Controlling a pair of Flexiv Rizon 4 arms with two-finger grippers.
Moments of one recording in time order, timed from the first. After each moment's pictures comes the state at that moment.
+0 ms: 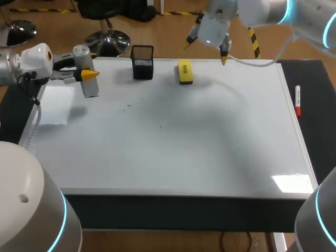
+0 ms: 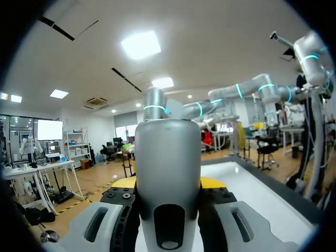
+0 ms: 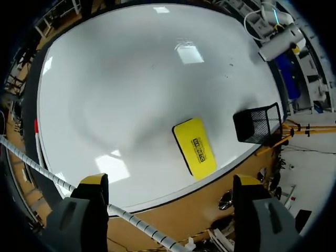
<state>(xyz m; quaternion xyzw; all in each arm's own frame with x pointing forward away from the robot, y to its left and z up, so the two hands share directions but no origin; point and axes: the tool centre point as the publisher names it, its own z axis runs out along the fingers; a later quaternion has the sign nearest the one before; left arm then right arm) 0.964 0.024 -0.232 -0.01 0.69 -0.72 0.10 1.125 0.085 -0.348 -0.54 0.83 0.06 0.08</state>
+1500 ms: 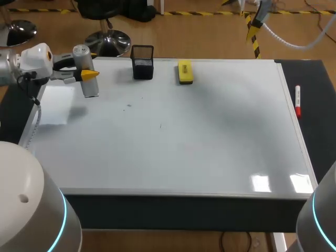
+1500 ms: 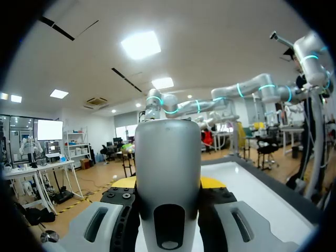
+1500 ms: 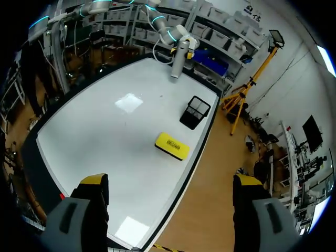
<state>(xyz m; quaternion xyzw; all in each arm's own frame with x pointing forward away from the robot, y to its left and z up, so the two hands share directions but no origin) 0.964 0.024 -0.232 -0.01 0.69 -0.72 0.10 1.133 0.005 -0.221 -0.25 0.91 0.31 0.06</state>
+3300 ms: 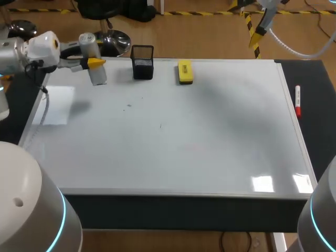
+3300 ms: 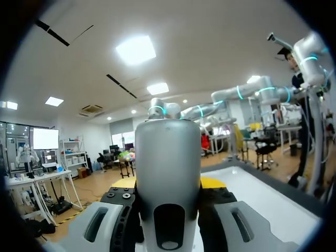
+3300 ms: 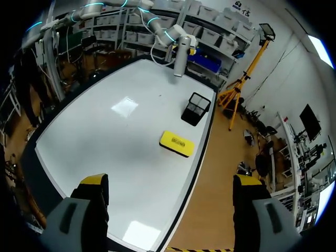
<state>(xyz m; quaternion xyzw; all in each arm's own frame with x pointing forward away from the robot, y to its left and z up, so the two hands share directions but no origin) 0.995 -0.005 -0.201 0.03 0.67 -0.74 0.10 1.117 -0.005 -0.235 -0.22 0.92 0.32 0.06</state>
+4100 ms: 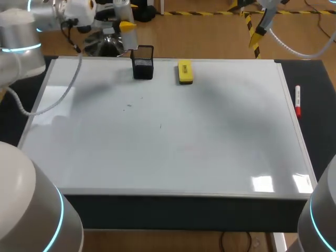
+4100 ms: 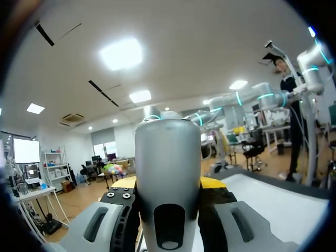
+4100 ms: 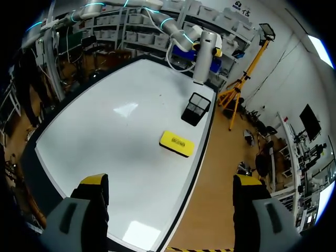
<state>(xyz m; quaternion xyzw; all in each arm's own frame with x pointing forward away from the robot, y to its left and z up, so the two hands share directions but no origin) 1.079 -0.099 -0.144 0.10 0.65 -0.75 0.05 1.117 -0.005 -0.235 -0.22 0.92 0.32 0.06</state>
